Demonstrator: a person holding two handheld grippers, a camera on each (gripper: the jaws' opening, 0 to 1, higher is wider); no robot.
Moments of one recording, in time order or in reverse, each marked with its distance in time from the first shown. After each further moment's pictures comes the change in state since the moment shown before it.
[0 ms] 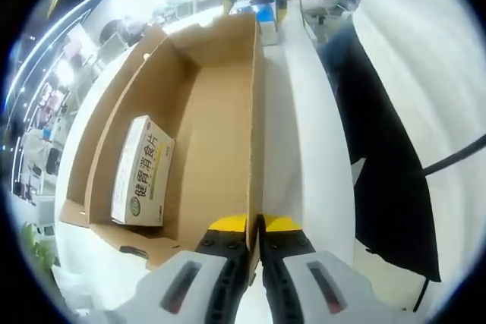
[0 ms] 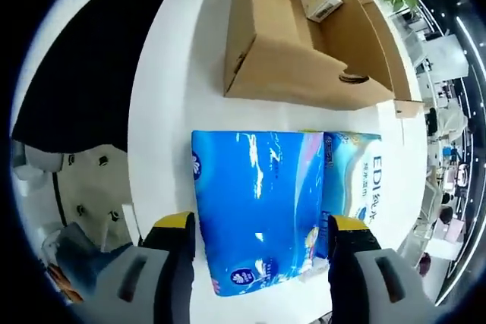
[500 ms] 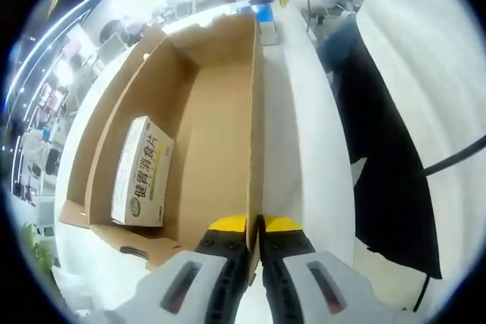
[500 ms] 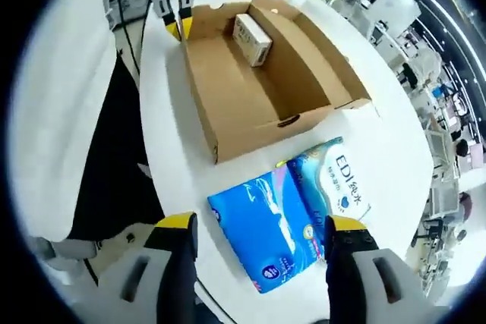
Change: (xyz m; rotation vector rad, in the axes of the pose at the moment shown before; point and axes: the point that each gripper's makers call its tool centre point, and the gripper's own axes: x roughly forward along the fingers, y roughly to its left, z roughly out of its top) left arm 0.000 0.000 0.000 0.005 -0.001 -0.002; right arm -0.059 -0.016 0.036 0.474 -0.172 0.016
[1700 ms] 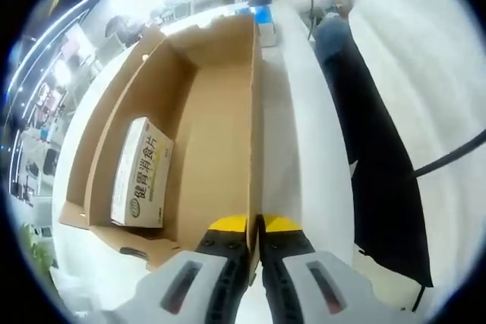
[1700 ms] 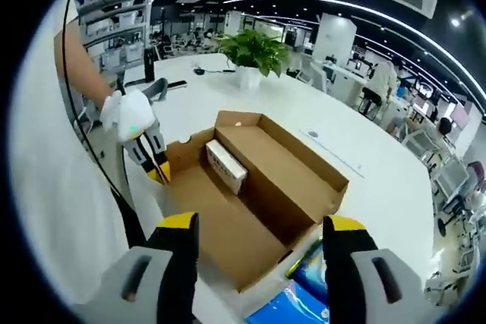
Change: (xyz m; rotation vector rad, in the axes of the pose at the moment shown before) left arm 0.000 0.000 0.000 -0.007 -0.009 -0.019; right arm -0.029 0.003 0.153 0.205 -0.429 -0.038
